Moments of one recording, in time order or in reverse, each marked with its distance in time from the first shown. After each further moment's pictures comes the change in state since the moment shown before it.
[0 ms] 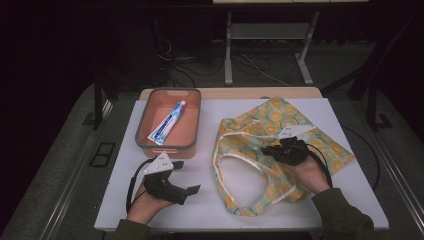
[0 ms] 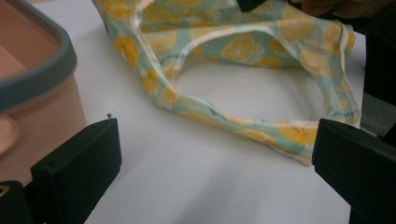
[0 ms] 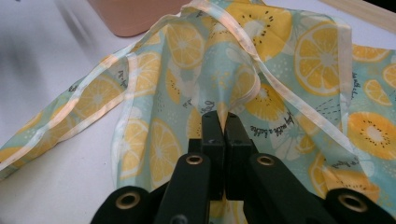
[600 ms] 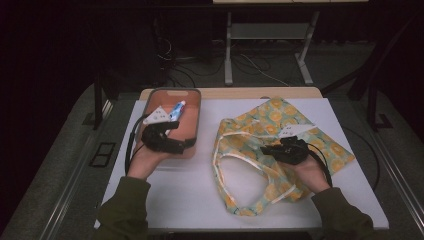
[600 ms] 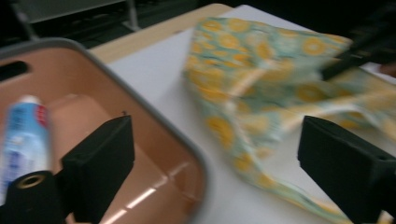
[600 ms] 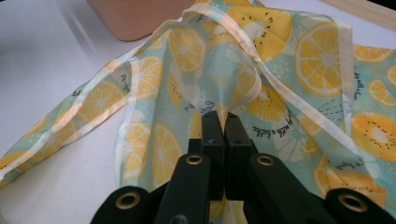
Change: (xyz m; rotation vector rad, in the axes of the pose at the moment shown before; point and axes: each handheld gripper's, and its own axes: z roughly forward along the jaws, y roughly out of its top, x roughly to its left) left arm 0.078 0.085 0.012 -0.005 0.155 -0.006; right arm -0.002 0.000 -0.001 -0.014 0.017 0.012
